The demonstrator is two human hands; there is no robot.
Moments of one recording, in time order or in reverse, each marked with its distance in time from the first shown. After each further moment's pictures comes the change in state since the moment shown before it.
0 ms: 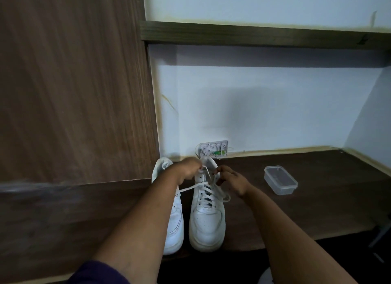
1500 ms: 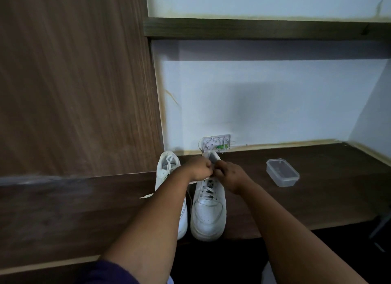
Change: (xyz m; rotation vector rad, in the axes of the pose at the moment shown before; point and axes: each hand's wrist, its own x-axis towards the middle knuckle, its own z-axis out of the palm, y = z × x) left_hand -0.016 -0.004 0.017 0.564 0.041 0.240; right_hand -0.007 -0.004 0.013 -0.626 0.067 -0.256
